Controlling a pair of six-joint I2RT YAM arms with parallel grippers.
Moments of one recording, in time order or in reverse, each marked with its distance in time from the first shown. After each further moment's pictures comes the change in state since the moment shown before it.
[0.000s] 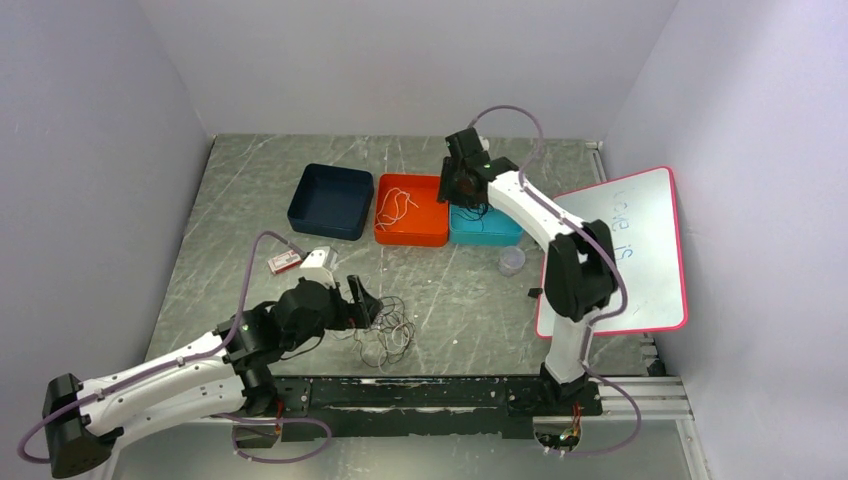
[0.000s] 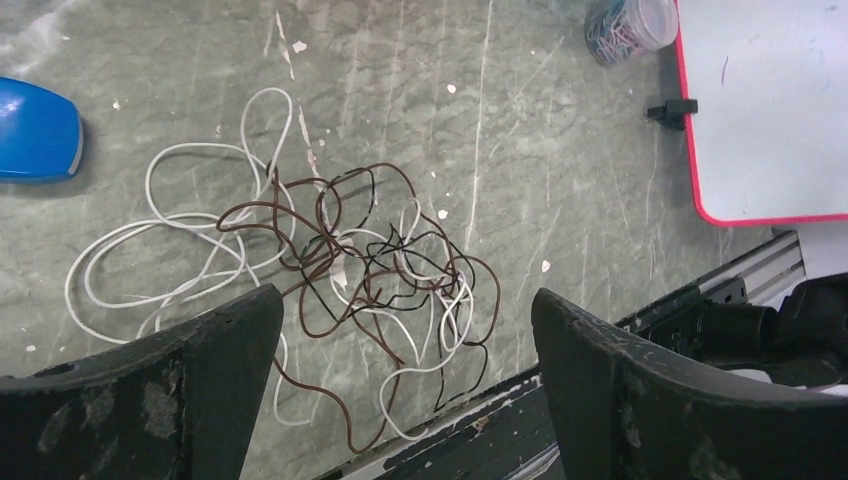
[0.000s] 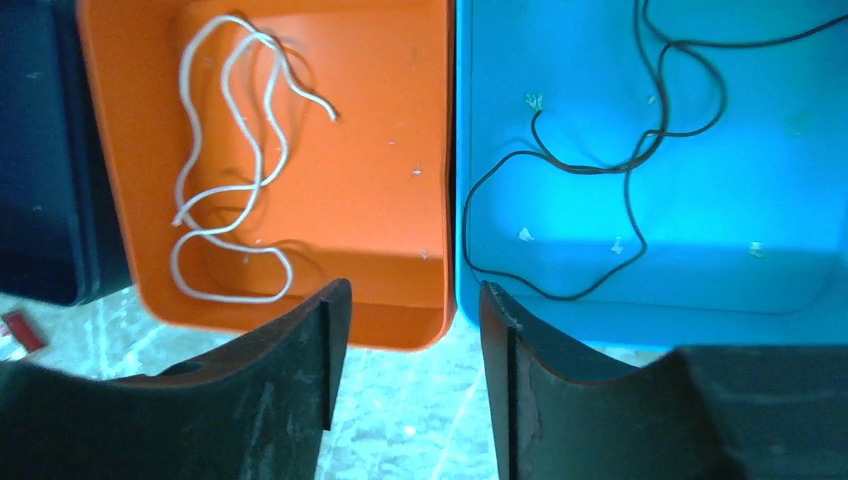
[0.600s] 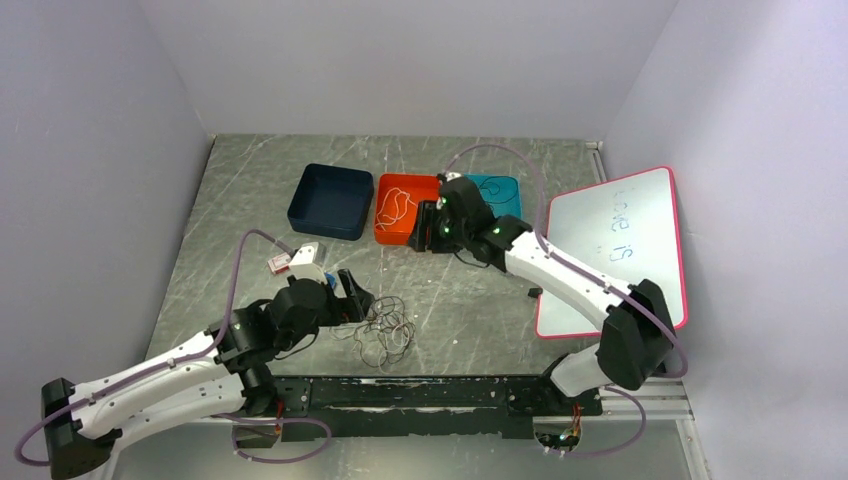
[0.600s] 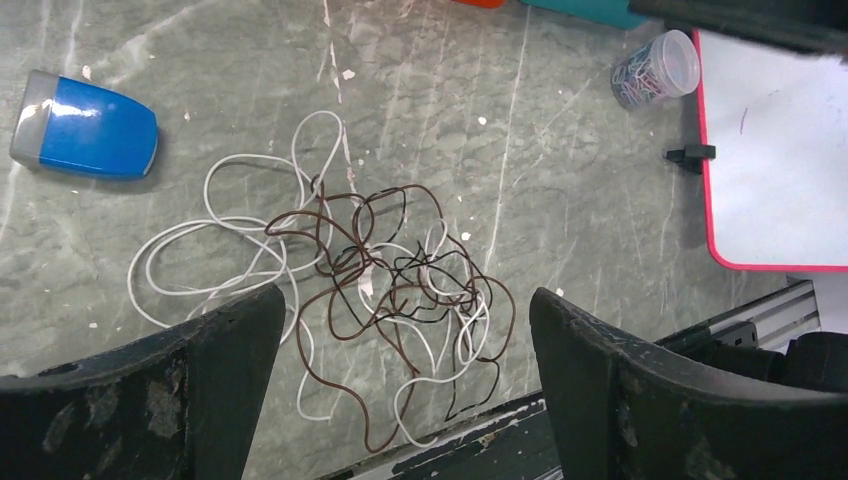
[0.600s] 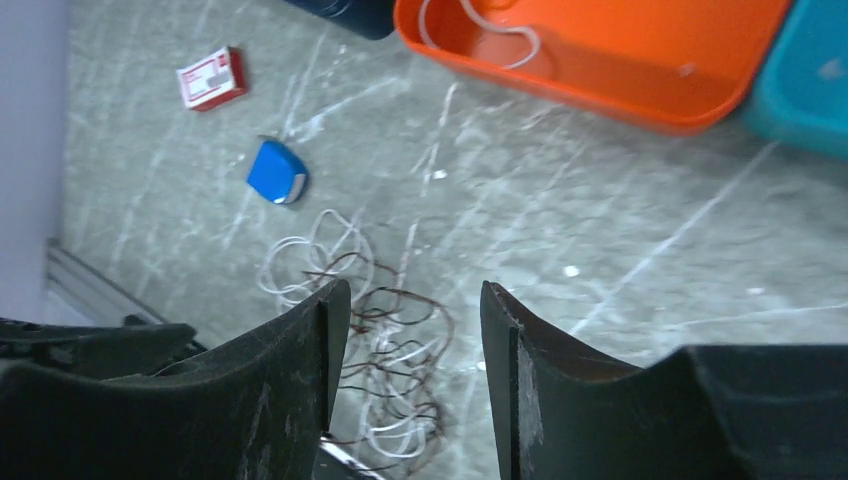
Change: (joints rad) left arm 0.000 -0.022 0.062 -0.116 -0.100 -0.045; right arm 0.224 -0.467 -0.423 0.193 -0.160 0.009
